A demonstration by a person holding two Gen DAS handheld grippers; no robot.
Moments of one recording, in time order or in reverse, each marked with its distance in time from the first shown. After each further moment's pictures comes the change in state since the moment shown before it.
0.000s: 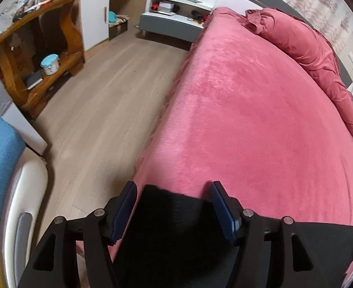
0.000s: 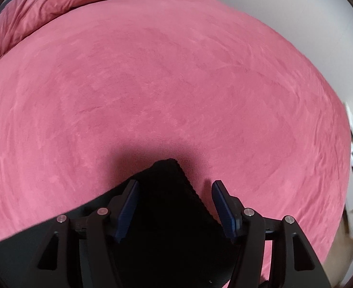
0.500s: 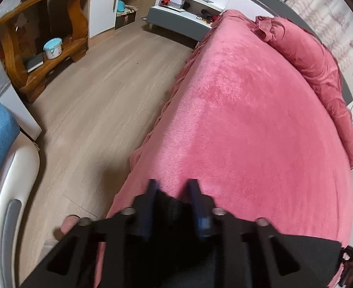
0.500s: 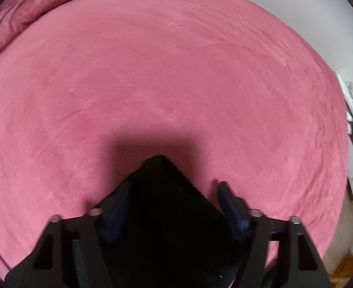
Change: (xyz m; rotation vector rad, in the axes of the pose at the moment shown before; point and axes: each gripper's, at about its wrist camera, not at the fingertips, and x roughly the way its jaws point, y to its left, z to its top) left arm 0.003 0.017 0.006 -0.114 0.021 -0.058; right arm 0.013 0.001 0.003 0.094 0.062 0.029
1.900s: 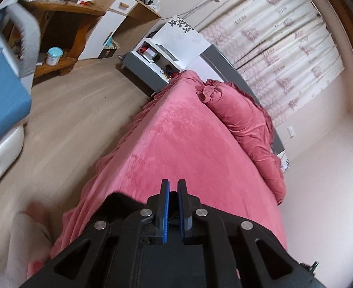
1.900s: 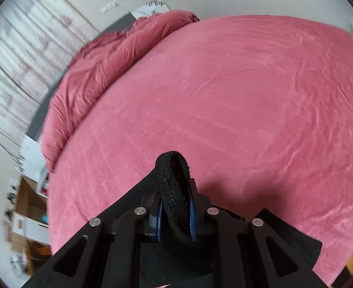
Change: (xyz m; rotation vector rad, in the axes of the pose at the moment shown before) left arm -0.221 0.076 -0.123 -0.158 -0.296 -0.435; right arm -0.132 -0.148 -0.120 0.253 -0.297 0.576
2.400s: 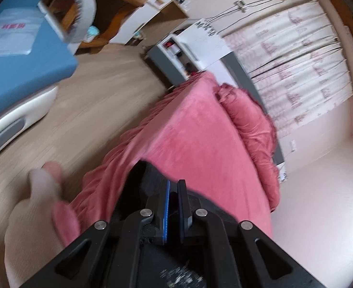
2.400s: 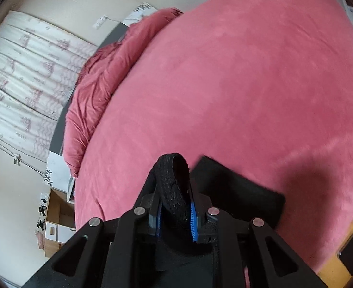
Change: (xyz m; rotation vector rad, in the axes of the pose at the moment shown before) left arm -0.081 0.069 -0.073 -0.152 0.025 0.038; right arm -0.035 -0.114 -0.064 0.145 0.057 0.105
